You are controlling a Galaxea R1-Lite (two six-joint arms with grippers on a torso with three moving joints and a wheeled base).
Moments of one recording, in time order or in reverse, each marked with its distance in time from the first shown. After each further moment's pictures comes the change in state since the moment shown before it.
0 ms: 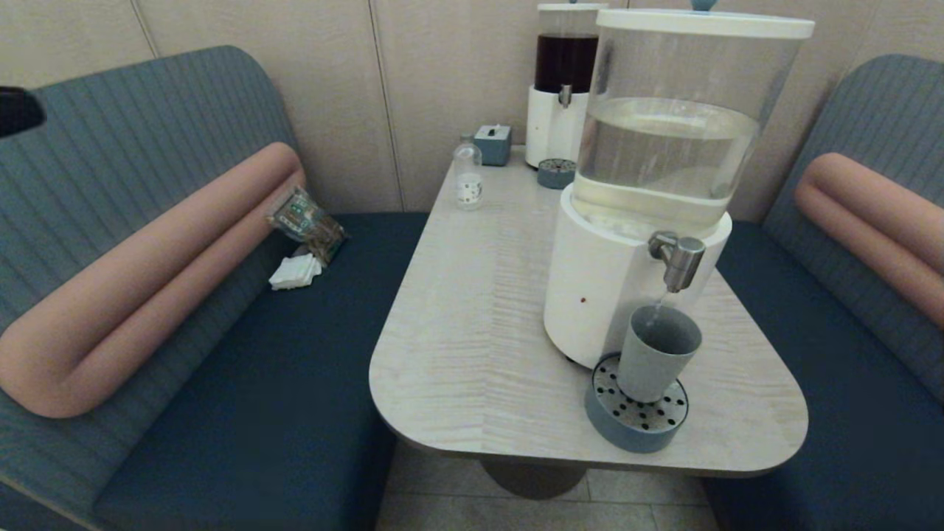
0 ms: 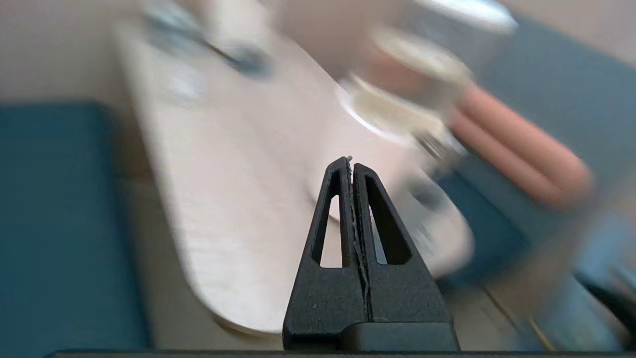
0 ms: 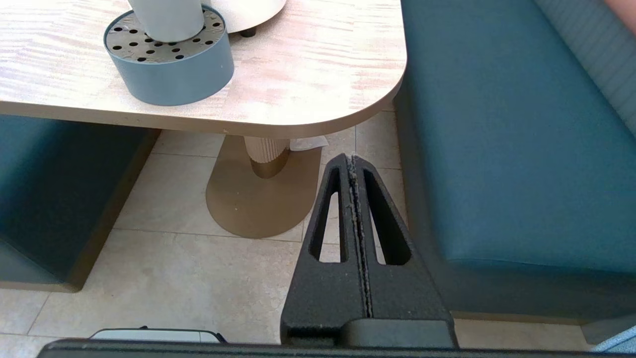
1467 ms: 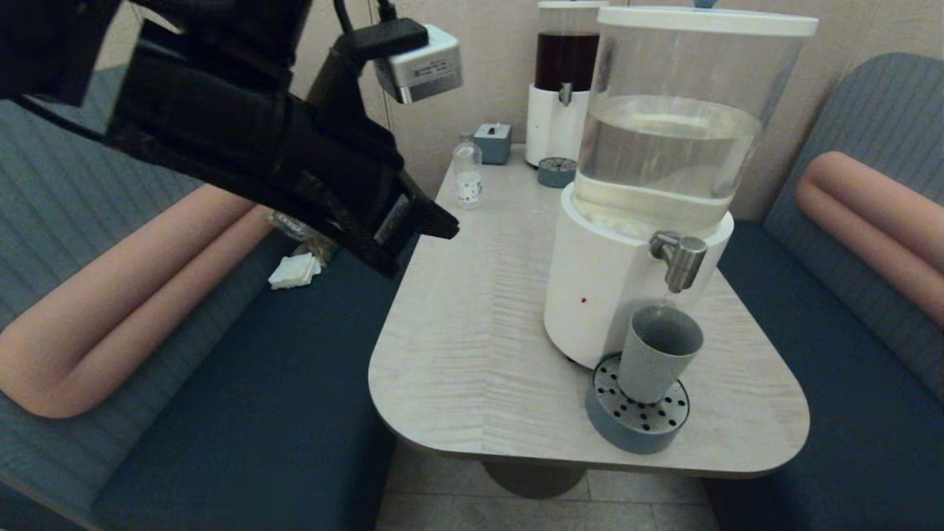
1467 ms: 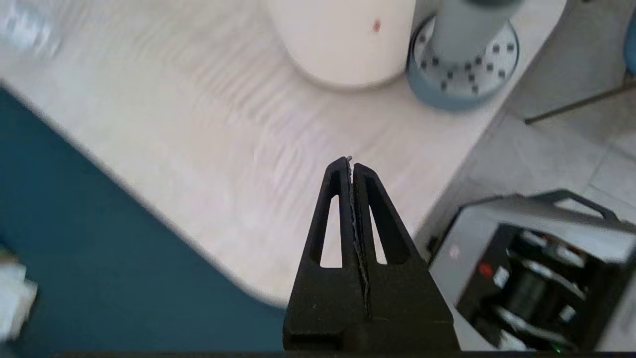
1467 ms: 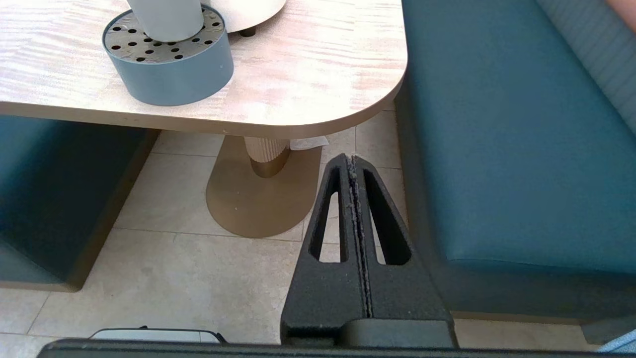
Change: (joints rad) left arm -0.553 0.823 -0.847 0.701 0.371 0.725; right arm 0.000 0.000 0.000 0.000 0.000 0.000
